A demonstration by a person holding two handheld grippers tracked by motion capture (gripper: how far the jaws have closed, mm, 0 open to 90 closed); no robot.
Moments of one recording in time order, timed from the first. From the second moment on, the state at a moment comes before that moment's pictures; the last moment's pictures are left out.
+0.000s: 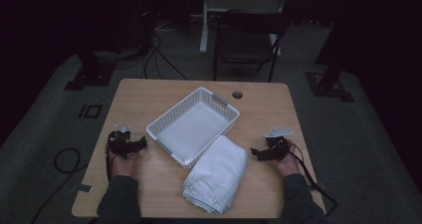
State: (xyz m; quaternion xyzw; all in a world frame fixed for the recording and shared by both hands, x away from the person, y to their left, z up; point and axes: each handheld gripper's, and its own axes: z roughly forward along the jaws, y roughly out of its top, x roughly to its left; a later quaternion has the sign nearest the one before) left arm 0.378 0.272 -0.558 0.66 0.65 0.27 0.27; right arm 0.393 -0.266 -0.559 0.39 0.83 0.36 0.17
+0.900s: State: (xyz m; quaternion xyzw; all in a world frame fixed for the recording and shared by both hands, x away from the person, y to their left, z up) left arm 0.369 0.272 -0.548 0.66 0.65 0.25 0.27; right arm 0.393 -0.269 -0.556 0.42 0.82 0.35 0.18
